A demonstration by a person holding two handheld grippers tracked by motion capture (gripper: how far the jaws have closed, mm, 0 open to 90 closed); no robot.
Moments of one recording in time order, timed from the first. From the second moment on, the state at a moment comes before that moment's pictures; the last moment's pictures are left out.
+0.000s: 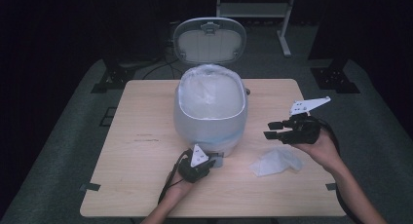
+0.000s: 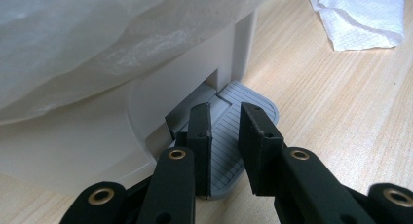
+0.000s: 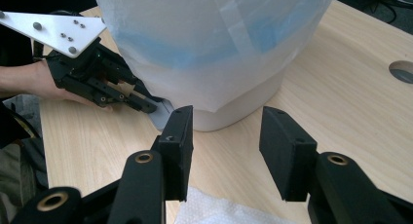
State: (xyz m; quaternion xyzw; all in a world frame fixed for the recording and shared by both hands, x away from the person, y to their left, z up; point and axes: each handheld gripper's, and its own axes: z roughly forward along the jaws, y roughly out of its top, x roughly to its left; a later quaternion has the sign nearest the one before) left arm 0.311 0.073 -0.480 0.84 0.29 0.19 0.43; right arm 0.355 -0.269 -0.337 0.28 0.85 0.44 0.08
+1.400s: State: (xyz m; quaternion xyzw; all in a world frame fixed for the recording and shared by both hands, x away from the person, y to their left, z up) left arm 0.311 0.073 -0.480 0.84 0.29 0.20 0.43; right arm 0.340 -0.290 -0.394 0.31 0.84 0.43 0.08
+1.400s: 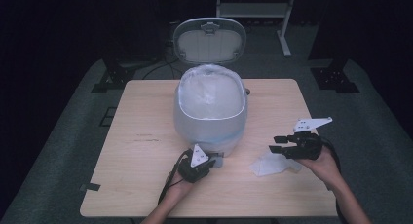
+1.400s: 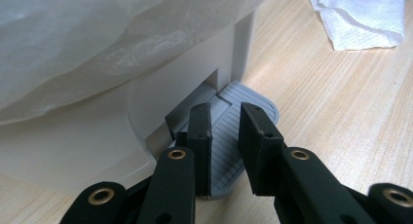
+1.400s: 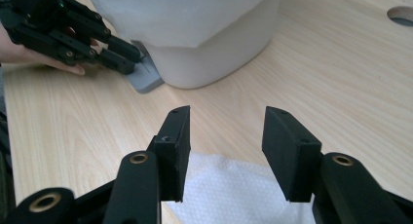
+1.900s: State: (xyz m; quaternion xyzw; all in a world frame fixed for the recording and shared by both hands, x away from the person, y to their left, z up) left arm 0.311 0.073 -0.480 0.84 0.29 0.19 0.43; right arm 0.334 -0.302 -0.416 0.32 0.84 0.43 0.08
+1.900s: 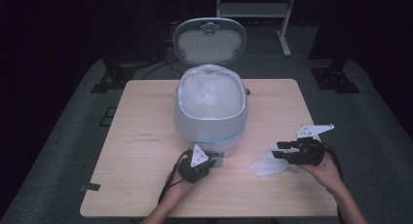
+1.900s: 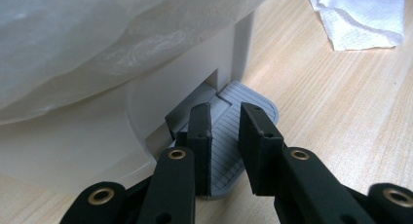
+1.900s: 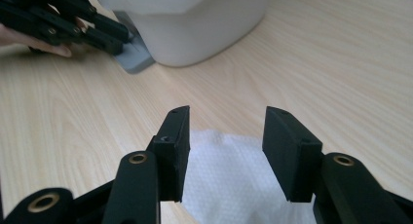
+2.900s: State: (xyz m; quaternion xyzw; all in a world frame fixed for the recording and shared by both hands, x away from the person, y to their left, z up) left arm 0.311 0.073 -0.480 0.84 0.29 0.19 0.43; right arm 0.333 -0.296 -0.464 0.34 0.86 0.36 0.10
